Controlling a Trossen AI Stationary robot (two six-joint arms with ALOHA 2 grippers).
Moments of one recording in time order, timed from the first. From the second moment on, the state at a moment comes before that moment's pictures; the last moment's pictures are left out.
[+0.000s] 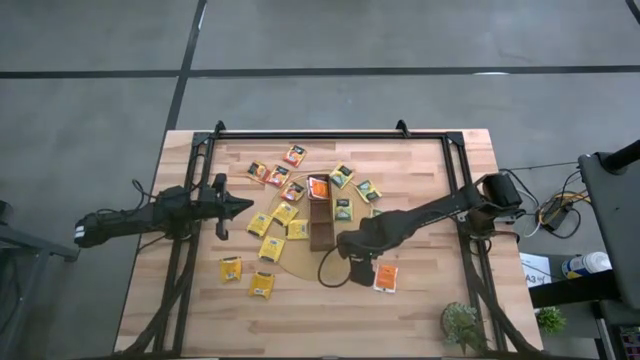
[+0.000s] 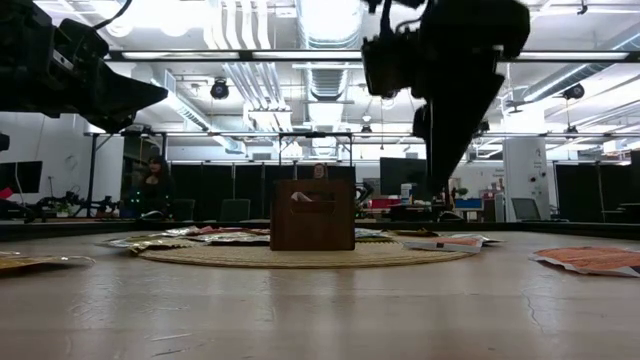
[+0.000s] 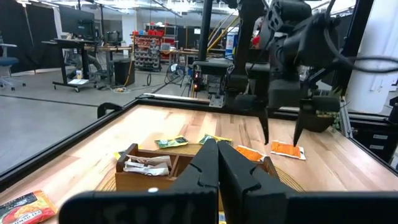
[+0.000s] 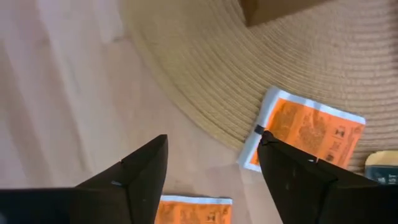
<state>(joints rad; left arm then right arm) 0.14 0.04 0.01 0.02 0.01 -0.07 0.24 1.82 1.28 -0.77 -0.05 0.54</state>
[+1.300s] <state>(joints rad) 0.14 0.04 0.01 0.02 0.01 -0.07 0.22 1.86 1.20 -0.74 0.00 0.49</state>
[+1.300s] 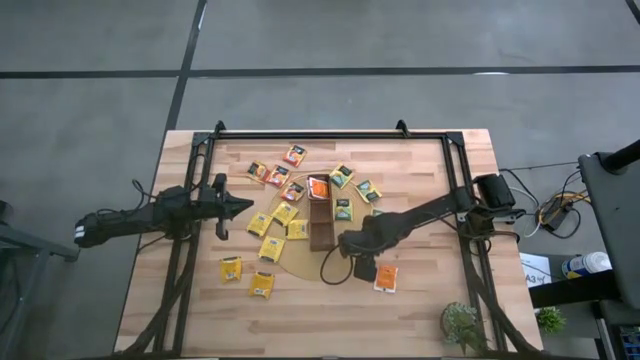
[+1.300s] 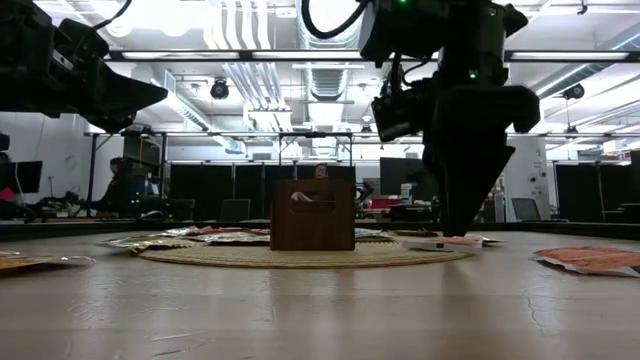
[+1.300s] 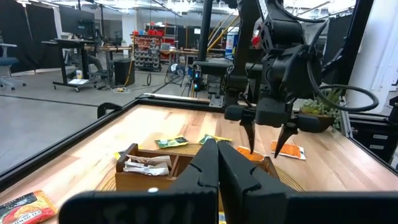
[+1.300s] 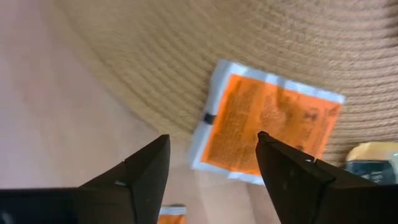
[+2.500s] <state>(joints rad) 0.14 0.04 0.01 0.02 0.01 -0.07 0.22 1.86 1.13 -0.67 0.03 0.50</state>
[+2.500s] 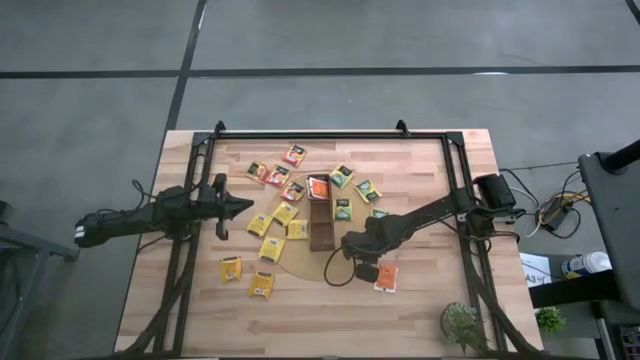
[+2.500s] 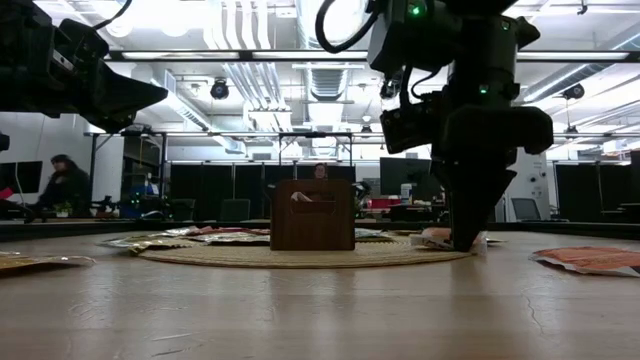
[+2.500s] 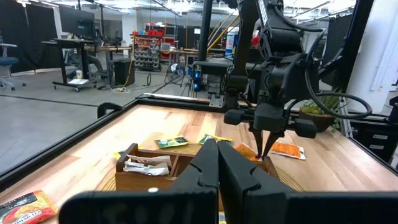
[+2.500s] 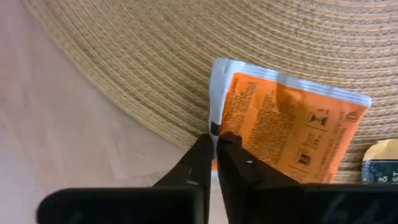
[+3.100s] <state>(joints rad) 0.14 0.04 0.01 0.02 0.01 -0.07 0.18 1.79 1.30 -0.67 -0.01 0.60</state>
